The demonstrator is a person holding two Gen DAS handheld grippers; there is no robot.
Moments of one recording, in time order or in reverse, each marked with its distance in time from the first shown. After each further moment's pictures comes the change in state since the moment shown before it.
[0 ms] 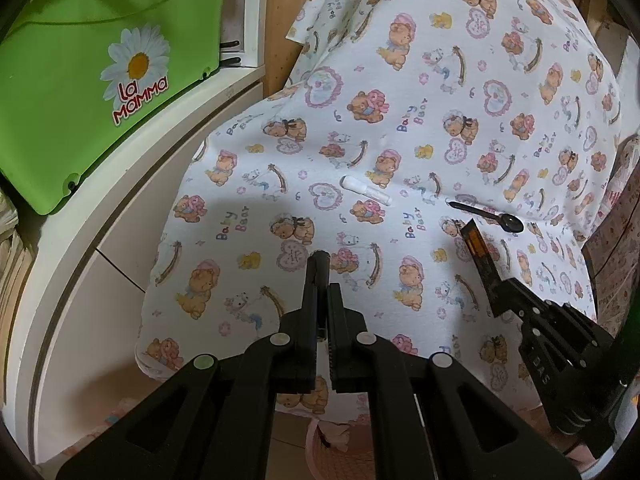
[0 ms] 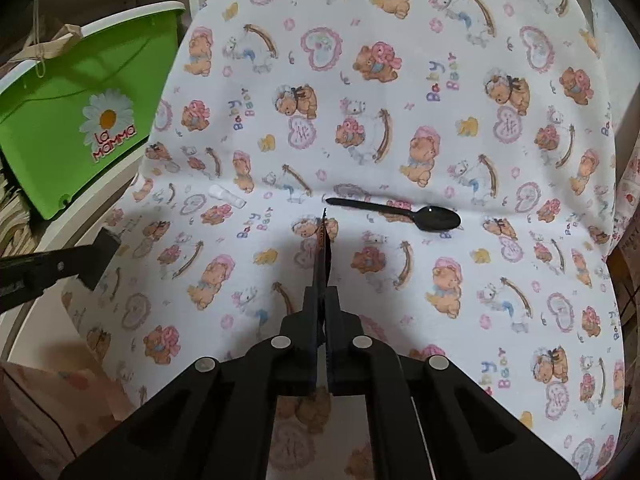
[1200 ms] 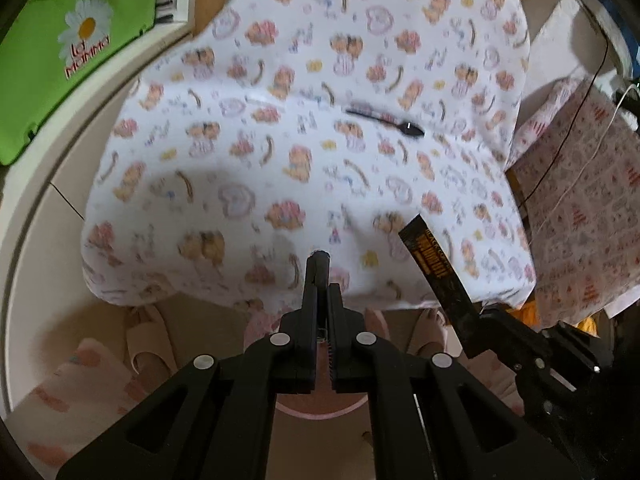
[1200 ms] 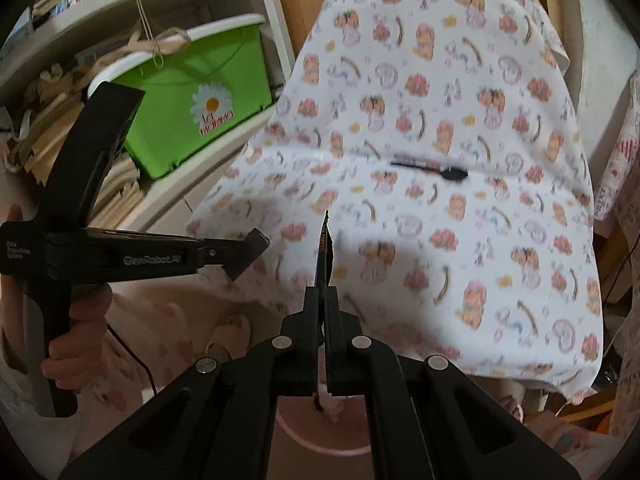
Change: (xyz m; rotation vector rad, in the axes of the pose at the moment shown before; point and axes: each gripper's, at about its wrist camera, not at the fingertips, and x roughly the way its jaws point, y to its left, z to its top) left arm -0.046 -0.041 -0.069 0.074 0.195 -0.219; right arm -0.146 0.025 -0.065 -0.045 0.042 0.190
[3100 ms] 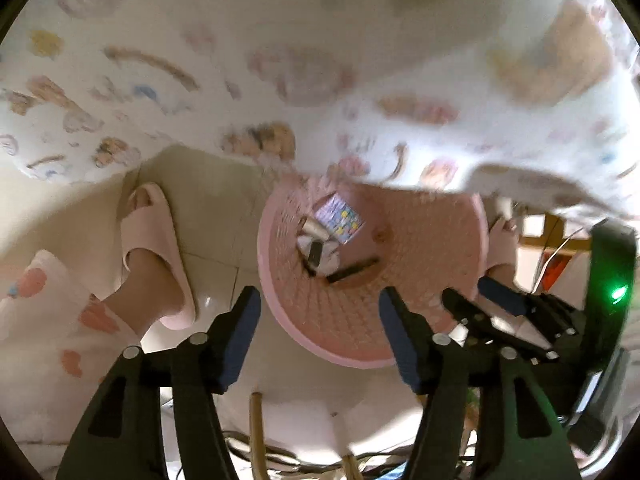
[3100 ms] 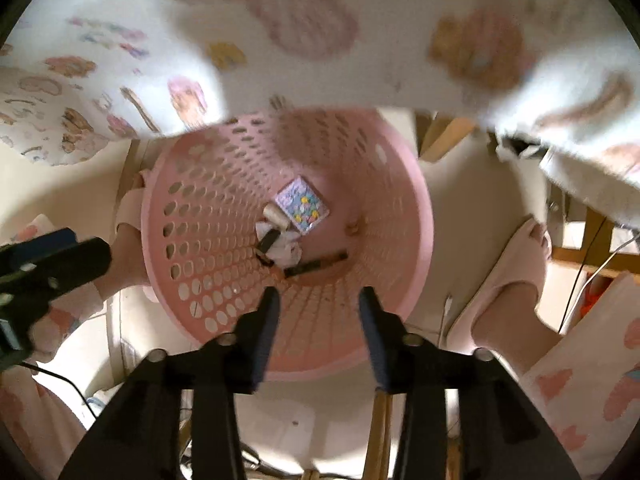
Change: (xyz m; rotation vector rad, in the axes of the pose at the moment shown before) left arm 0.146 0.028 -0.064 -0.099 0.424 0.156; right arm 0.200 -0.068 -0.132 0.256 0.698 -0.156
